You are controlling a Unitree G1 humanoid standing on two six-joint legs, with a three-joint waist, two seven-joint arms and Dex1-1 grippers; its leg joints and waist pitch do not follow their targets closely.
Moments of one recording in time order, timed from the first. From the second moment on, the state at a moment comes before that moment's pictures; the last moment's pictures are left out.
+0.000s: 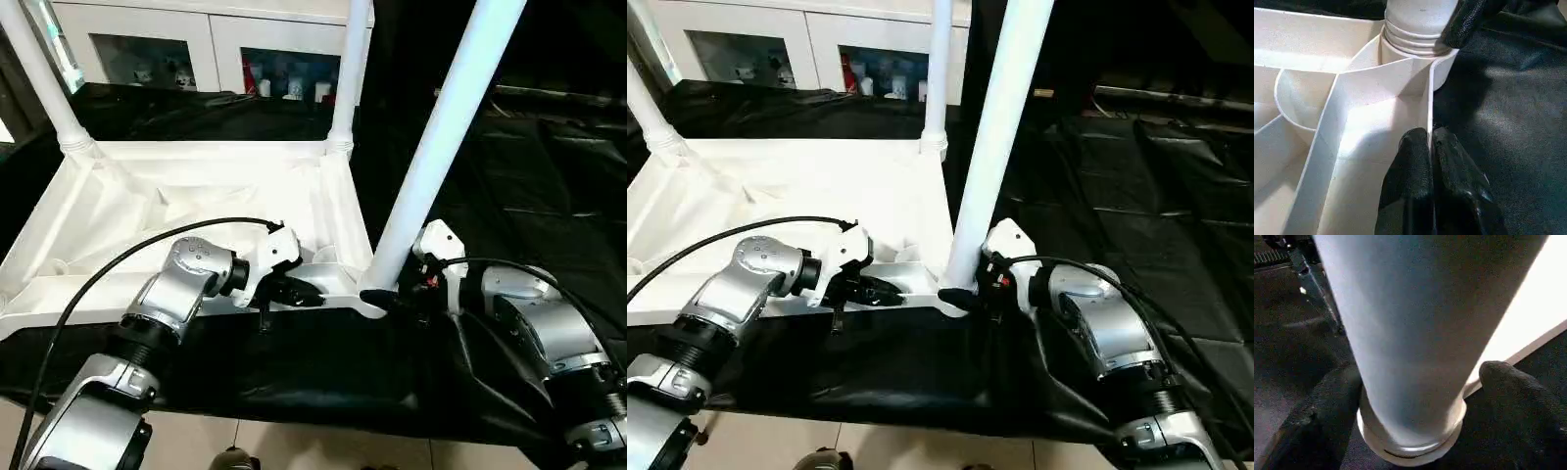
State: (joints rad) left arm -0.63 0.36 -0.29 0.55 -0.01 0.18 -1.27; right arm -0.42 -0.45 0.17 0.28 0.16 0.28 1.01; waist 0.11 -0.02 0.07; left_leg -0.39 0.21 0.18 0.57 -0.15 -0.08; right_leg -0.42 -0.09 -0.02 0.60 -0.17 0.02
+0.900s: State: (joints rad) left arm -0.66 0.27 -0.27 0.60 0.04 0.20 -1.06; right arm -0.43 -0.28 0.07 0.40 0.16 0.26 0.73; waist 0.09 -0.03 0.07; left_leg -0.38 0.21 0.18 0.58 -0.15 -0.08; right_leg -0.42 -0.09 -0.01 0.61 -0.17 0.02
